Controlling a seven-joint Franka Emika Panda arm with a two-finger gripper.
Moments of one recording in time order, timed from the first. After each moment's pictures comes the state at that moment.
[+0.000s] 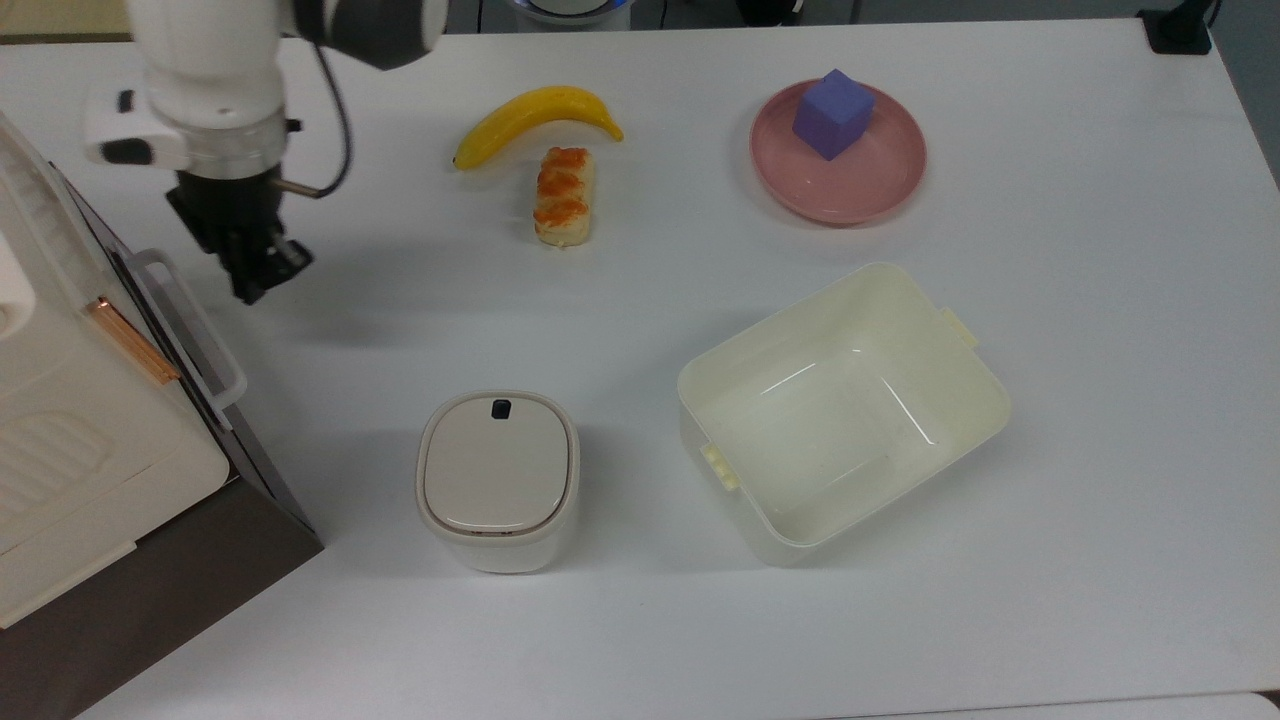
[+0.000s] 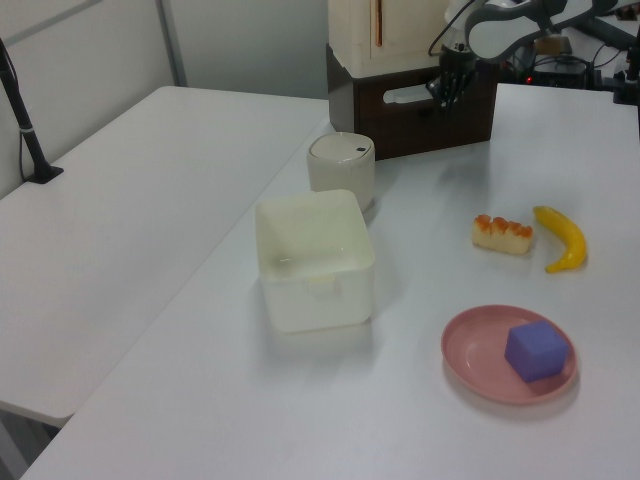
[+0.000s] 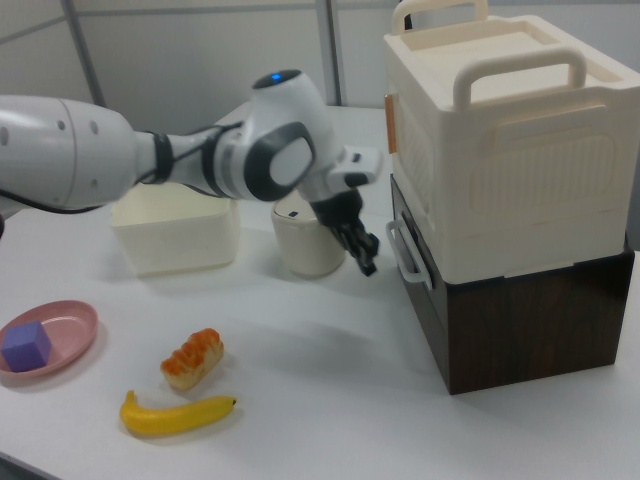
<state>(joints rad) -0.23 0.33 -0.07 -1.68 -0.20 2.25 0.34</state>
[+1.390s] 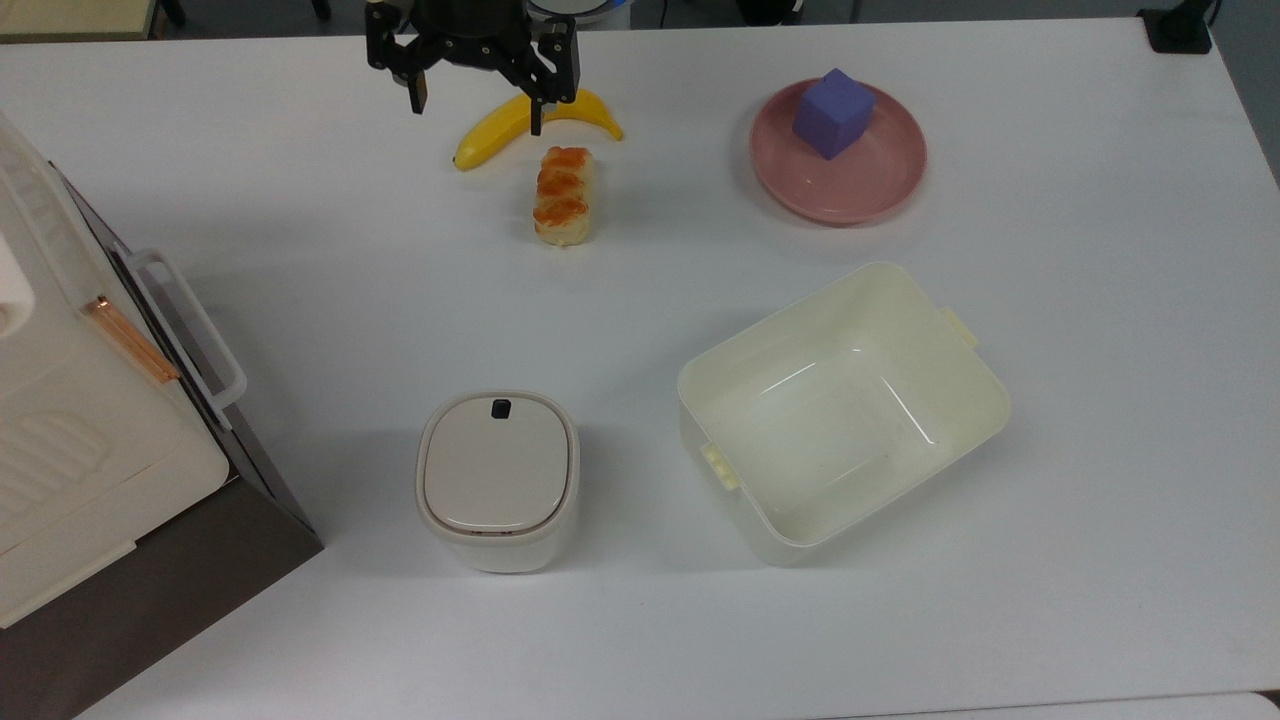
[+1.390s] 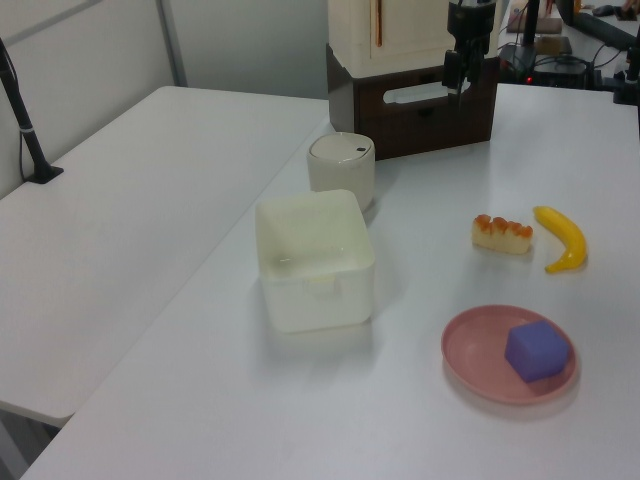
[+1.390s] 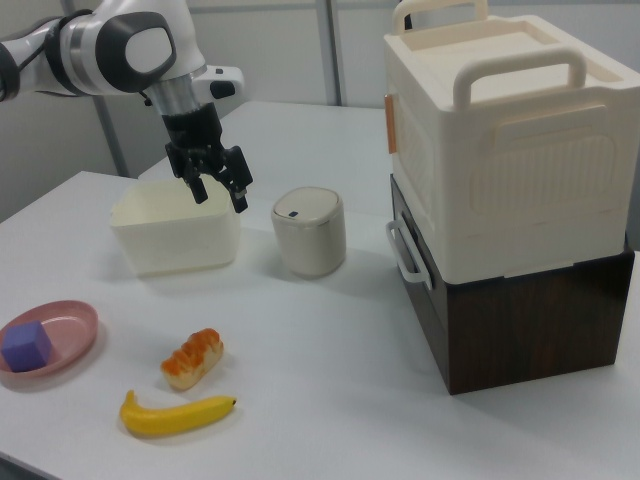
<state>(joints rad) 0.05 0.05 -0.06 -1.68 -0.10 1.77 0.14</state>
